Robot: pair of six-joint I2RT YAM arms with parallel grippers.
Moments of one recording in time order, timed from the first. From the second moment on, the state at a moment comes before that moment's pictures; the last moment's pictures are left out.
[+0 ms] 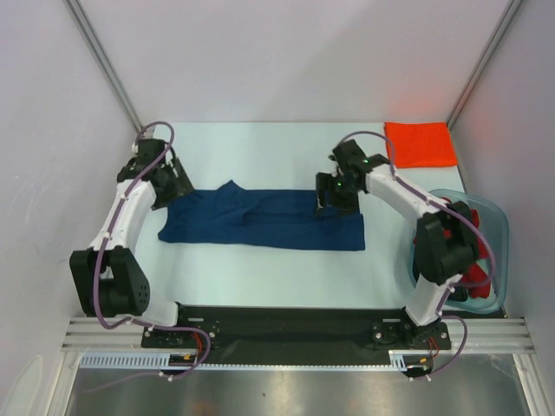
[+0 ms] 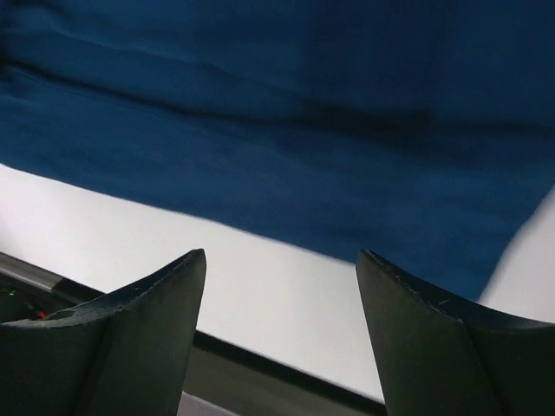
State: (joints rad) left arm 0.01 1.50 1.27 -0.76 -0.11 -0.42; right arm 0.42 1.72 1.35 -0.80 -0.22 0.42
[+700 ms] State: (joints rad) left arm 0.13 1.47 1.03 -0.61 0.15 -0.43; right arm 0.63 2.33 1.96 -0.71 -0.49 0.58
